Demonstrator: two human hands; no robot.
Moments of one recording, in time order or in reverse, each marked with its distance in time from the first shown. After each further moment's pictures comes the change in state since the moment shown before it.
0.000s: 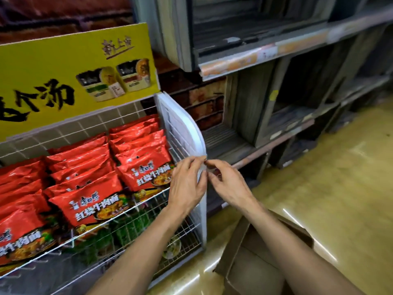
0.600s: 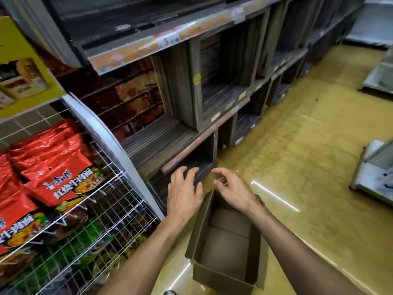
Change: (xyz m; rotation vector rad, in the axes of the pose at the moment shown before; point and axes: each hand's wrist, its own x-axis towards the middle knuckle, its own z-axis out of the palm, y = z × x) left_hand -0.047 0.140 0.123 0.039 -0.300 -0.010; right_hand -0.127 0.134 -0.113 0.019 0.095 0.375
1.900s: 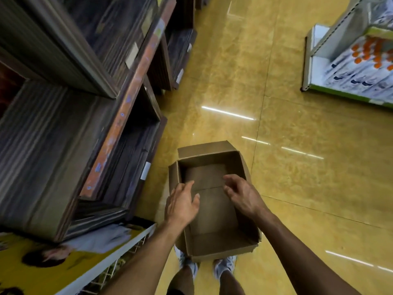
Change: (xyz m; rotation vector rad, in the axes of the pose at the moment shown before) left_hand 0.133 -0.084 0.274 -0.003 -0.871 0.009; right_hand 0.090 0.225 0.091 0.143 0.043 0.736
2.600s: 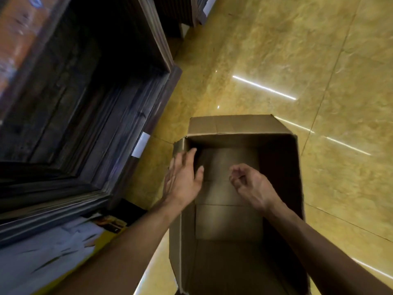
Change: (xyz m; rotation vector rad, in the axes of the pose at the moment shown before) left_hand 0.207 -0.109 0.134 0.043 0.127 -0.072; right_hand 0.224 0.126 0.127 0.015 -0.224 0.010
